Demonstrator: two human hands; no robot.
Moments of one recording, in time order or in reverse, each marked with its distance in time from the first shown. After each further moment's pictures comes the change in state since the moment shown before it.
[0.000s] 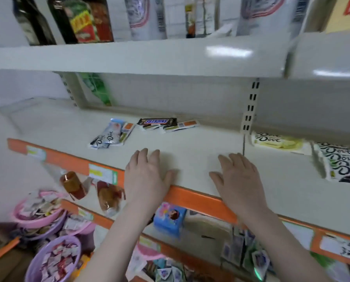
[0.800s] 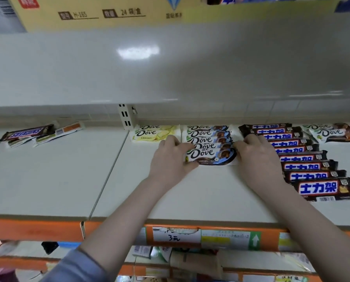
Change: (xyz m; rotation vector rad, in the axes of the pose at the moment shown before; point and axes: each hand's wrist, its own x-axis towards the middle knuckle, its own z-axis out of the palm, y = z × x) left_hand 0.012 0.316 0.072 -0.381 -0.367 0.426; right_hand -0.047 0.309 -0.056 -0.277 0.185 0.261
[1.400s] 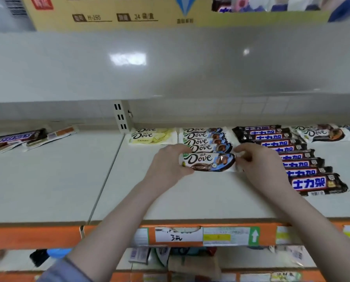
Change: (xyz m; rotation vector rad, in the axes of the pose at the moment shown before) left_hand -0.007 0.000 -0.015 -0.294 -0.115 -0.035; right_hand -0.018 0.001 -0.029 0.488 -0.060 0.228
